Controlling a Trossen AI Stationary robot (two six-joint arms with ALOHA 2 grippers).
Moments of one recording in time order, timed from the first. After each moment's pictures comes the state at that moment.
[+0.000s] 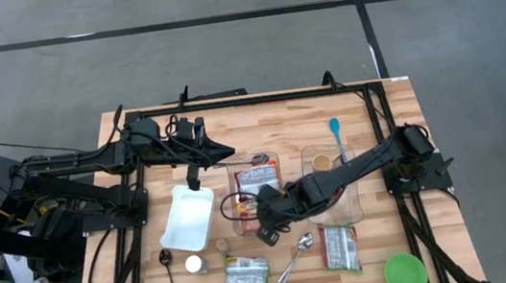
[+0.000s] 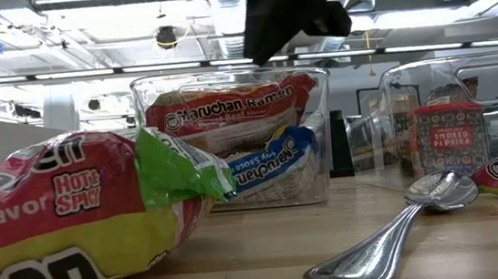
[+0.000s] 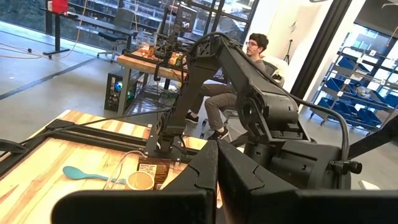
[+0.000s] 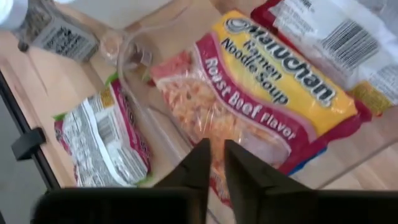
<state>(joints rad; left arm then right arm) 0.06 1.07 0.98 0.08 0.12 -0.26 0.33 1.93 1.64 -0.82 0.19 0.95</state>
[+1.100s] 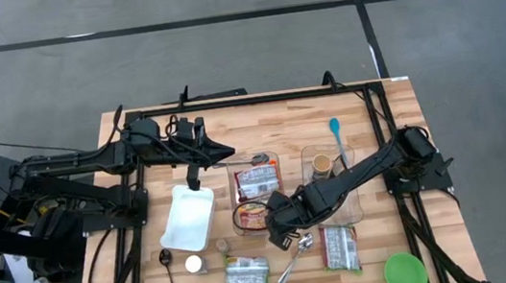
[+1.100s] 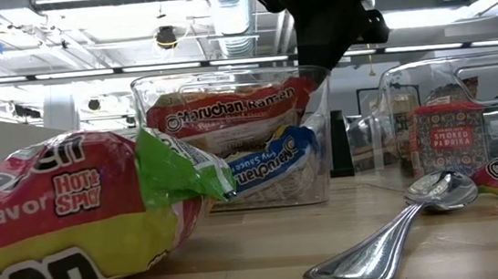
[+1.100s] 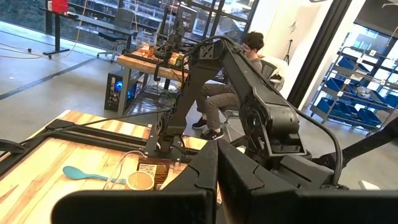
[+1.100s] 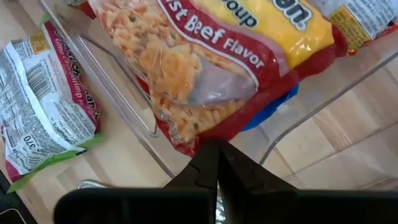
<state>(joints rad) 0.06 1.07 0.98 0.08 0.12 -0.26 0.37 1.94 1.58 -0.92 0.18 0.98</state>
